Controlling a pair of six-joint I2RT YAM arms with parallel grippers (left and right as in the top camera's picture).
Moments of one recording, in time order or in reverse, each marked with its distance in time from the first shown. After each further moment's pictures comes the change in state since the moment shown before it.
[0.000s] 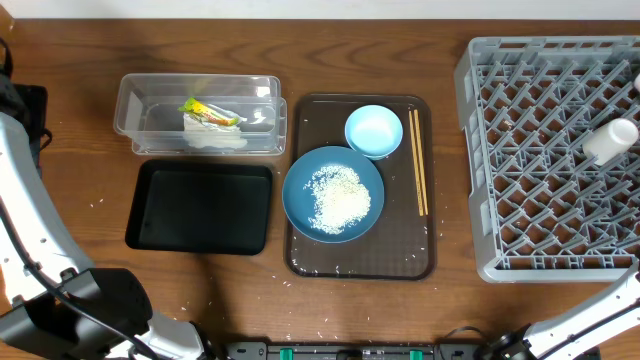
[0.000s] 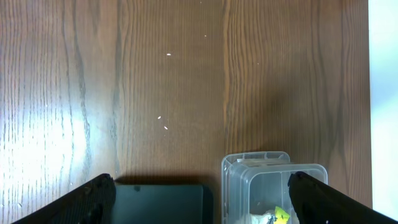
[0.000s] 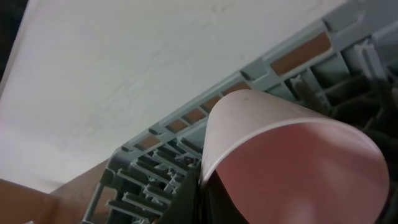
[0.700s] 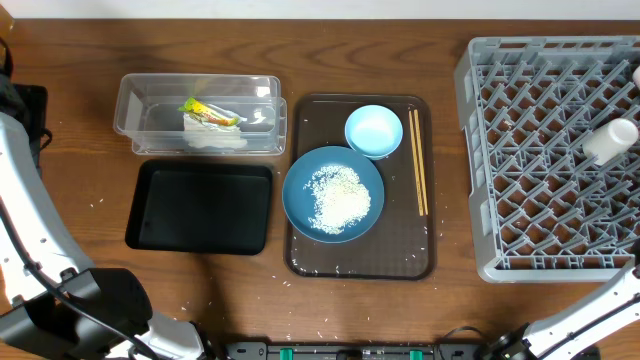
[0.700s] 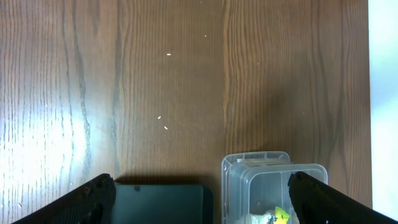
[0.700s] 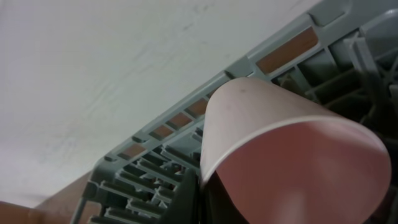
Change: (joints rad) left arm 0.000 0.000 0.000 0.000 0.000 0.000; right arm 0.027 0.021 0.001 0.007 0.092 0.047
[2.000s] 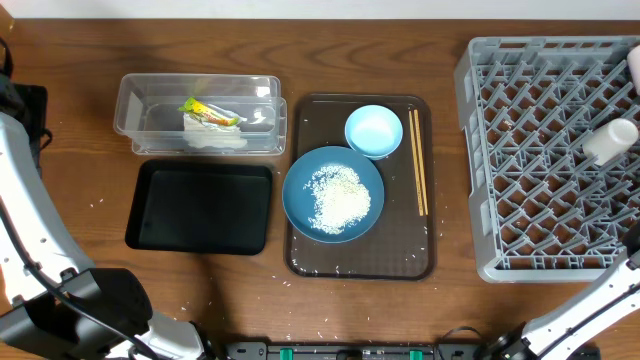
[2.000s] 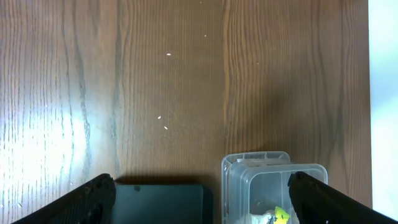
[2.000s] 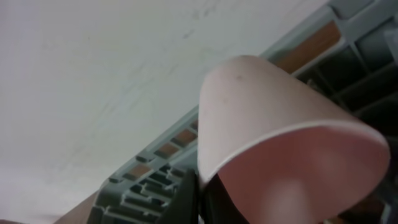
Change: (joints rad) left arm 0.000 0.000 0.000 0.000 0.000 0.000; right arm 0.060 0.046 0.004 0.149 0.053 0.178
